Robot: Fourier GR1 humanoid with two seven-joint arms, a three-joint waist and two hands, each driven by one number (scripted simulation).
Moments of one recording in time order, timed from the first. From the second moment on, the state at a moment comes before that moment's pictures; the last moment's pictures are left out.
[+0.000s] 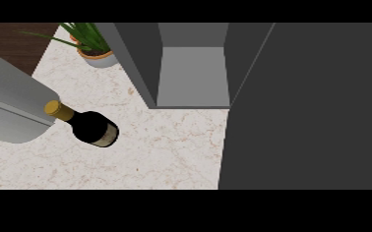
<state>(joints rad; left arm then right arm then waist) 0.08 0.08 0.14 -2.40 0.21 0.19 0.42 -0.10 -0.17 0.13 -2.47 -0.10 0.00 0.56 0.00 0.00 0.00</state>
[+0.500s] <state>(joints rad) -0.02 0.09 0.10 -2.40 0.13 0.27 0.54 -0.28 -0.19 0.09 -2.49 -0.09 -0.07 0.77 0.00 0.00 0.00</state>
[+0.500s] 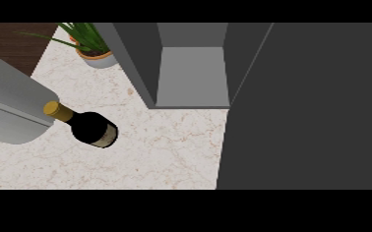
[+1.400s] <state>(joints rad) -0.07 0.08 0.16 -2.17 0.09 0.28 0.41 -0.50 -0.22 0.03 -2.49 -0.08 -0.12 0.96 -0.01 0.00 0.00</state>
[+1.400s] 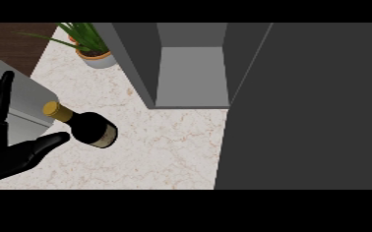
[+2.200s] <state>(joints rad) 0.06 0.03 0.20 -1.94 0.13 0.19 0.17 -0.58 -0.23 0.03 -2.49 -0.08 -0.15 1.02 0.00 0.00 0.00</state>
